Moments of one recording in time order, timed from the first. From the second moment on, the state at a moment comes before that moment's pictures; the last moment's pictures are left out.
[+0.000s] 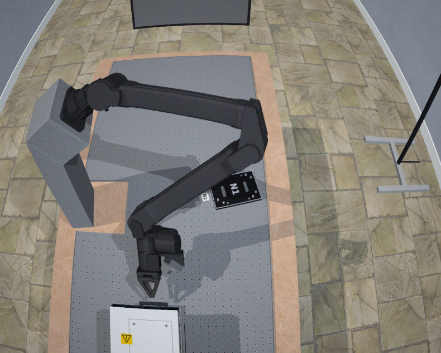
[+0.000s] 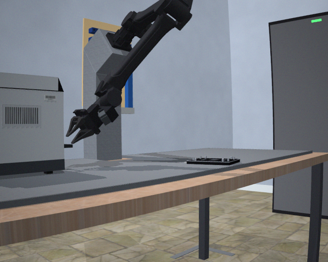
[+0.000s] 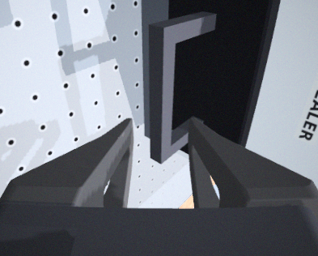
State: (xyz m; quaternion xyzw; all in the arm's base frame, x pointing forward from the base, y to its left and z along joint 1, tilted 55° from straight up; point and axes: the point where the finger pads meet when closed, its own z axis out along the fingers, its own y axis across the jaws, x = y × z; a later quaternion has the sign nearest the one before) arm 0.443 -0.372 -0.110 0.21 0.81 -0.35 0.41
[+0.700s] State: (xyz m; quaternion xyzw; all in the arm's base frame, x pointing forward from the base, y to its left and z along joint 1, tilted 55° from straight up) arm 0.426 -0.348 -0.097 0.21 0.82 -0.35 0.41
